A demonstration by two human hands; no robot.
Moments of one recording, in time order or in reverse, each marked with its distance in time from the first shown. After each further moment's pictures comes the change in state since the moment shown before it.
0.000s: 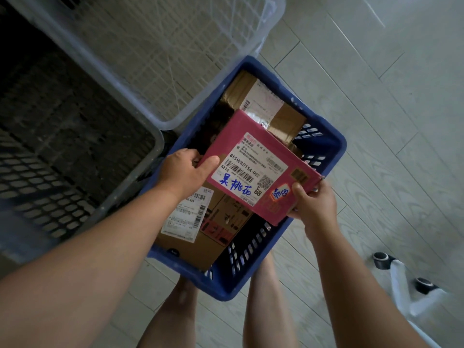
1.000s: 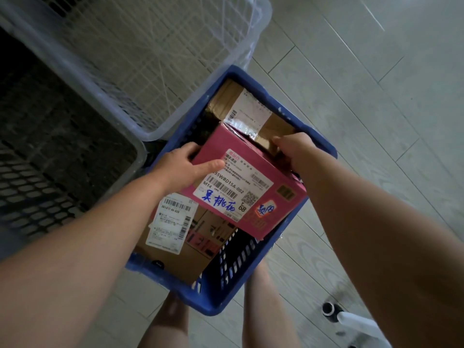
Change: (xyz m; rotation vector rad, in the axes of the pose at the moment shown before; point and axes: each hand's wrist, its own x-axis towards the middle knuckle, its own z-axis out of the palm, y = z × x) left_hand 0.024 0.033 -0.008 -0.146 -0.303 -0.158; right_hand 0.093 -0.104 0.036 -0.410 -0.197 0.179
